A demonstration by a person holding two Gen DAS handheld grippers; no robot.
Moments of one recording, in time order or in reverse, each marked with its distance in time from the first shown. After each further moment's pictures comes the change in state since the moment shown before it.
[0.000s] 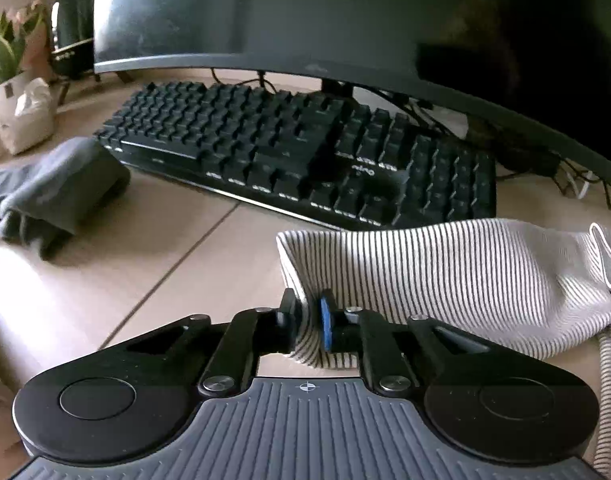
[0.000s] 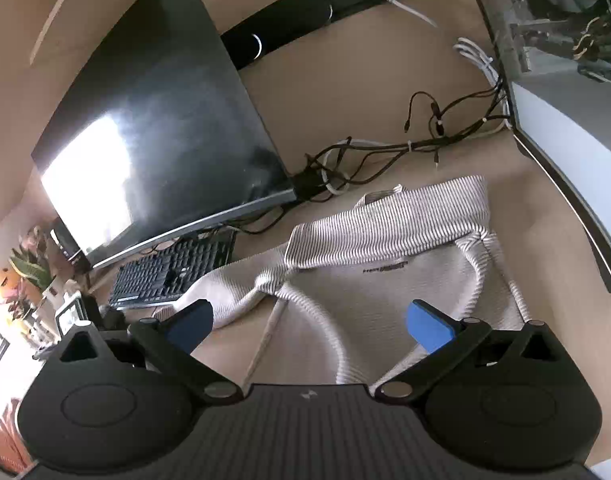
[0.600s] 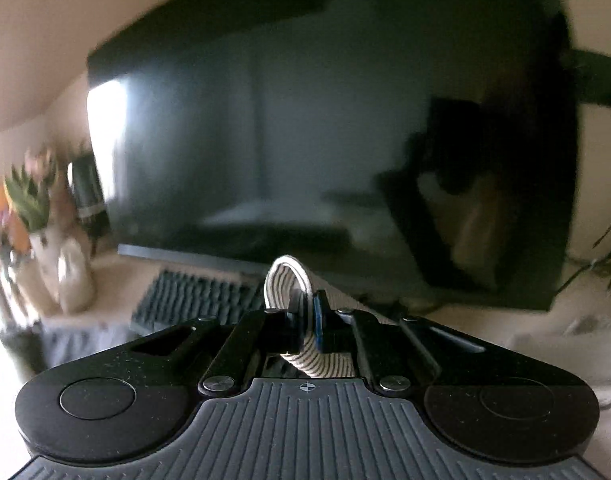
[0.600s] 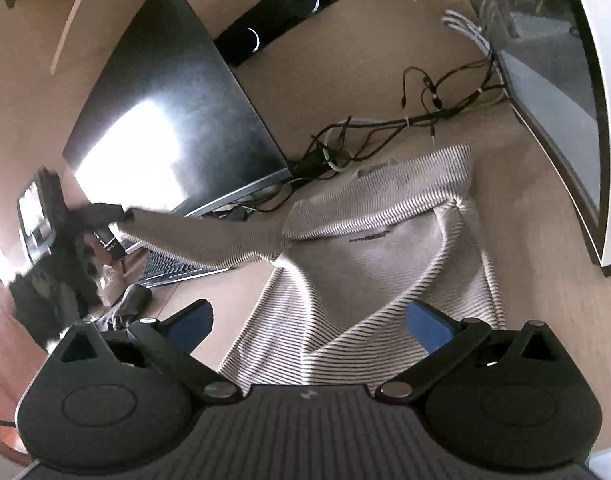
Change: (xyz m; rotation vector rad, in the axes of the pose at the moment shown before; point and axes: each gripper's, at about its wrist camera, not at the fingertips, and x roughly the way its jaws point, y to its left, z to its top) left arm -0.144 -0.116 0.090 0.186 -0.284 0.092; right arm -0.025 -0.074 -0.019 0.042 0.065 0.133
